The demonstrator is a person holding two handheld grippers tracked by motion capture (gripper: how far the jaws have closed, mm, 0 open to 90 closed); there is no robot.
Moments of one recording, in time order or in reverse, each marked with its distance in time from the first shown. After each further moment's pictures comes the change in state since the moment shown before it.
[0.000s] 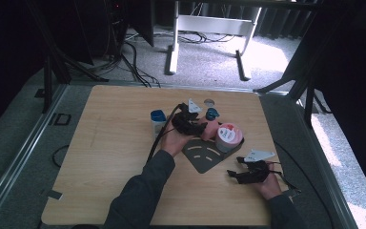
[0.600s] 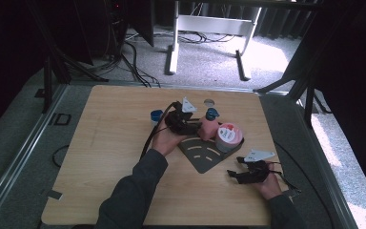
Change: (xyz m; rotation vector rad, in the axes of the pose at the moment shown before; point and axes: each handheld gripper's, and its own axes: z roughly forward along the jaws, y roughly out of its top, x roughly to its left) left arm 0.008 0.001 -0.029 0.008 -0.009 0.057; right arm 0.000 0.000 0.000 0.000 0.001 0.001
